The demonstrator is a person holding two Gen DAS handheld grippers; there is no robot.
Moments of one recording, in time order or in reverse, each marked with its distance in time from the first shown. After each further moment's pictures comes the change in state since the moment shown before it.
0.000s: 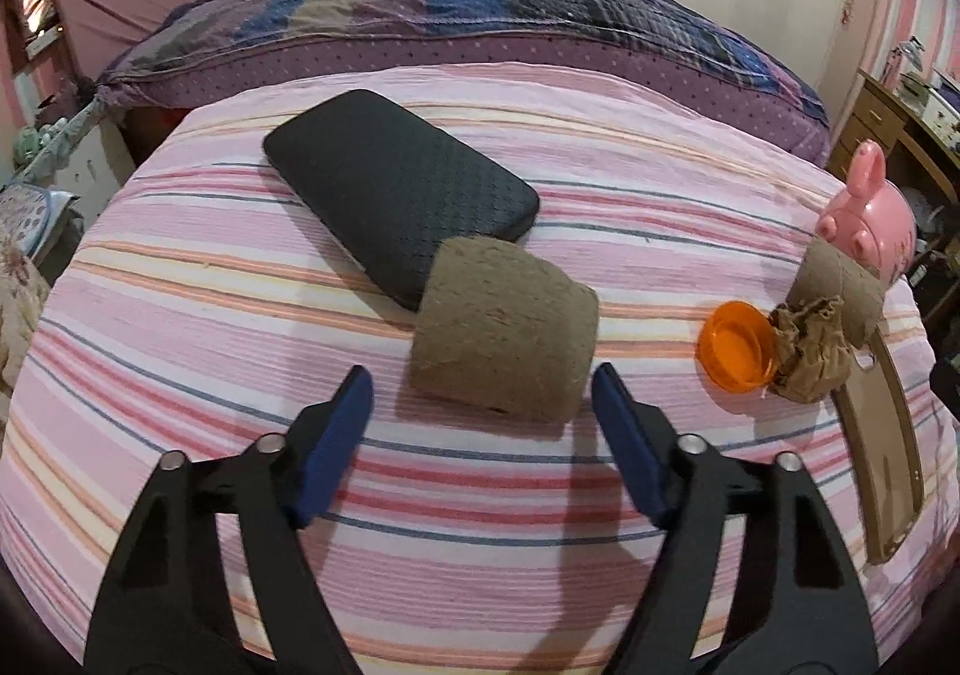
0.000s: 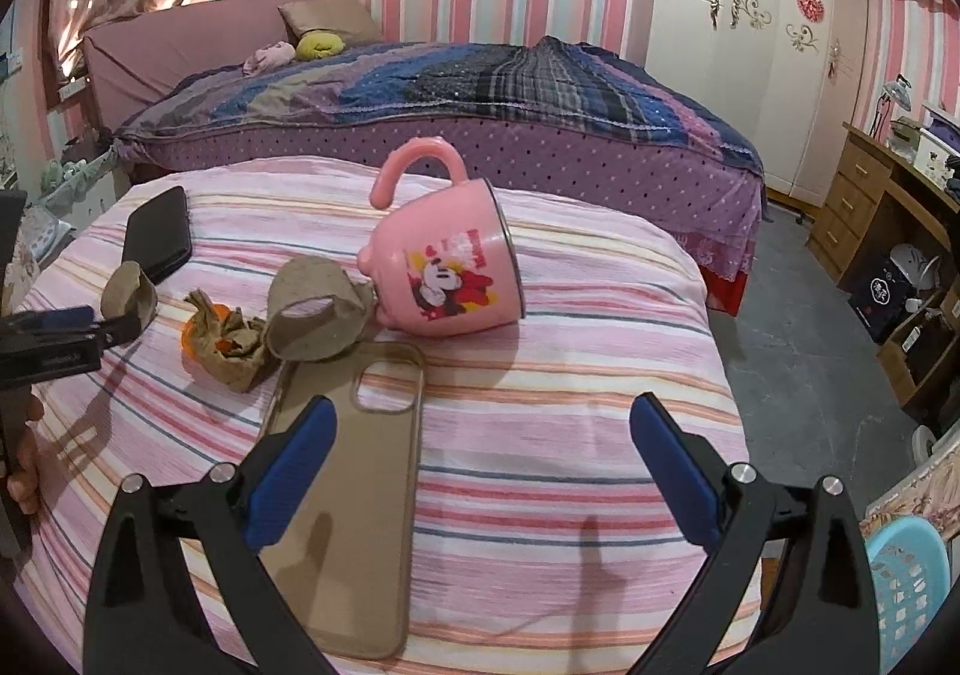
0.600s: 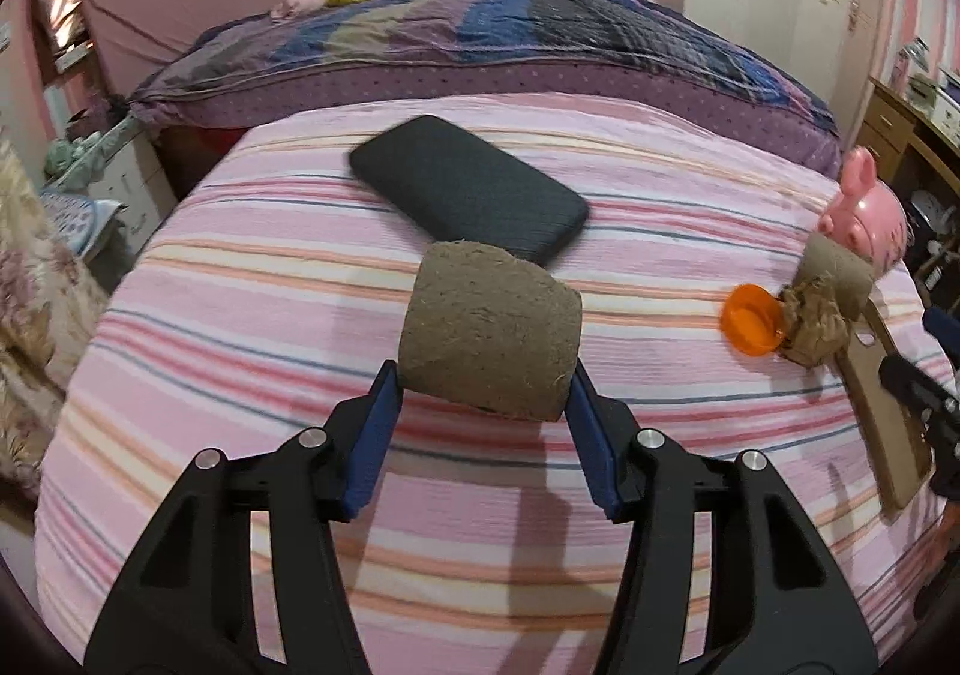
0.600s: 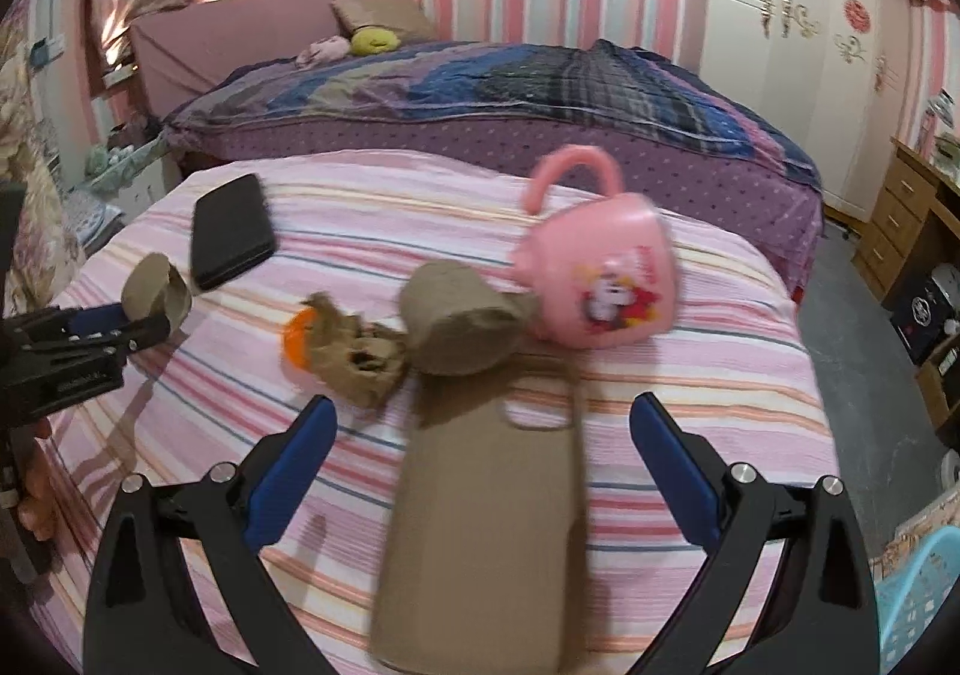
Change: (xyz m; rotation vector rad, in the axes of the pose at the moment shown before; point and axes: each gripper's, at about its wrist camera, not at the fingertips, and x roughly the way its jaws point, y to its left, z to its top) left arm -0.042 0.030 -0.018 -0.009 -0.062 0.076; right arm 0.014 0.062 0.009 -0.072 0.009 0.134
